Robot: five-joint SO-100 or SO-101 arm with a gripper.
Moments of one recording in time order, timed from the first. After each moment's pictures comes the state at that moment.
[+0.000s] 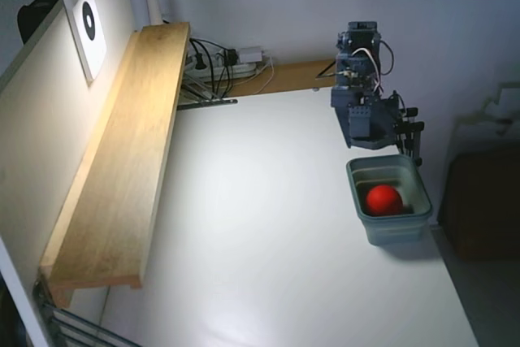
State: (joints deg) arm -50.4 89.6 63.8 88.8 -90.2
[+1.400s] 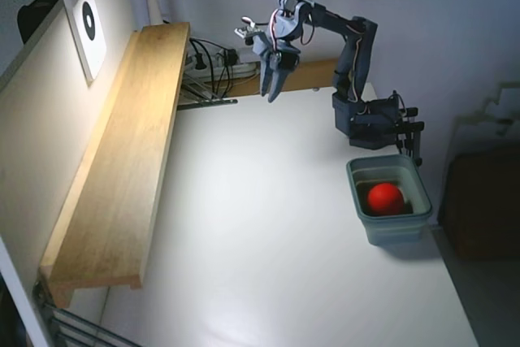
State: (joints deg) arm 1.3 107.6 71.0 95.5 -90.2
